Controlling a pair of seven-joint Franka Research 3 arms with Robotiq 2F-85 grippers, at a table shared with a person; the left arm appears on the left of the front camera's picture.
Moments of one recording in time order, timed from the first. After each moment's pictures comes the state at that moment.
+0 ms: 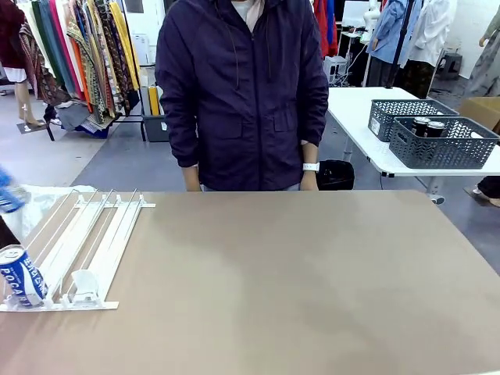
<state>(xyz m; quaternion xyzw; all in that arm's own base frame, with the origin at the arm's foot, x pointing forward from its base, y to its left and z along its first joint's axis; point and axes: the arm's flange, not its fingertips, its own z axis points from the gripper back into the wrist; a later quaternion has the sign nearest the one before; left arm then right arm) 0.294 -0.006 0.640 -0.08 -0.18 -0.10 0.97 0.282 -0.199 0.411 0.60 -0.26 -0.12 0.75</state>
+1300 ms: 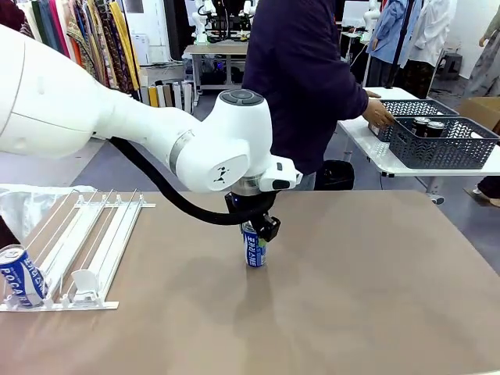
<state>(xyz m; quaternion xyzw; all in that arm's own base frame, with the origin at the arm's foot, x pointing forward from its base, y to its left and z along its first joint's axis) 0.441 -0.427 0.396 0.00 -0.11 -0.41 0.91 0.282 -0.199 0.411 0.60 -0.26 -0.12 0.75</state>
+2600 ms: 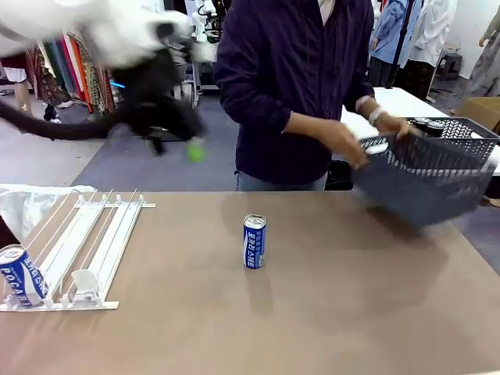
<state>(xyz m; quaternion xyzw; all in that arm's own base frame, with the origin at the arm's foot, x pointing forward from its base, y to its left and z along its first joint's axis) 0.377 -0.212 0.641 -0.17 -0.08 -0.32 0.93 0.282 -0.199 0.411 0.60 -0.26 -0.12 0.75</state>
